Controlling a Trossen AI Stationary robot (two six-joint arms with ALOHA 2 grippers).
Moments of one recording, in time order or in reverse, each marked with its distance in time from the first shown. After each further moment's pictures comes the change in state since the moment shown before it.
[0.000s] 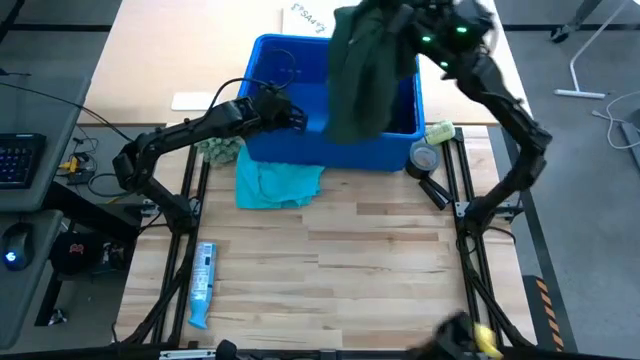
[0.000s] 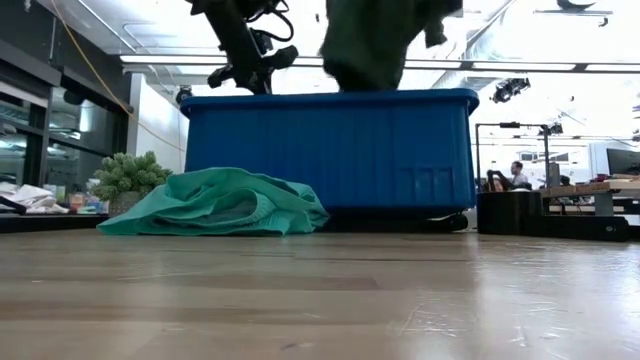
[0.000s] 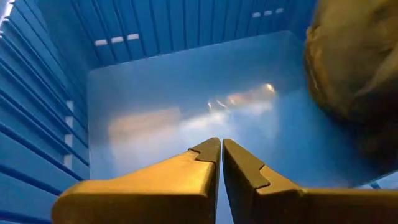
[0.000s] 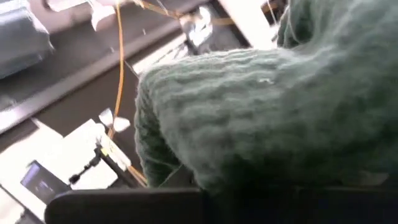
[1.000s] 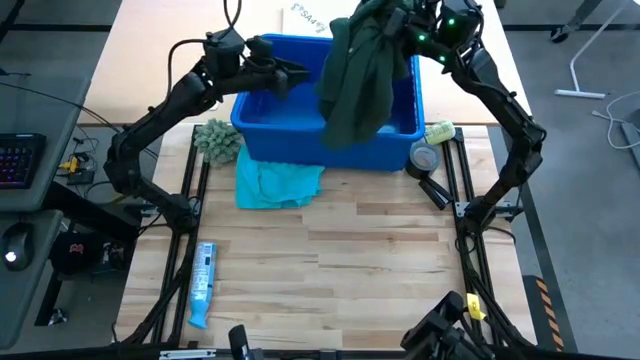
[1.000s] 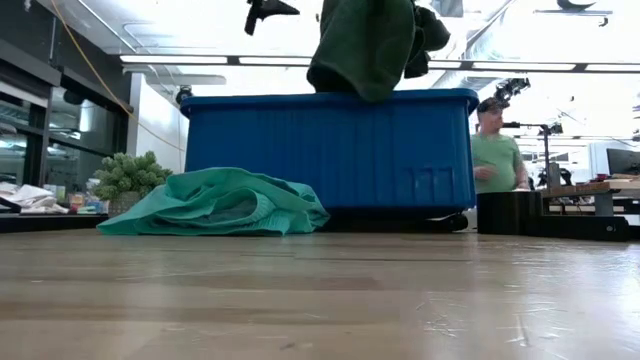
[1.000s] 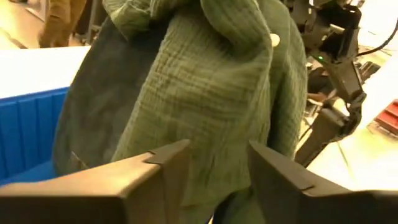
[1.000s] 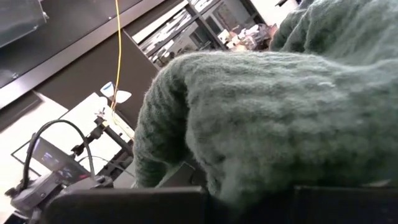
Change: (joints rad) left arm 0.162 -0.061 0.263 0.256 0.756 0.108; right arm -0.094 0.024 0.000 -0.068 -0.187 0.017
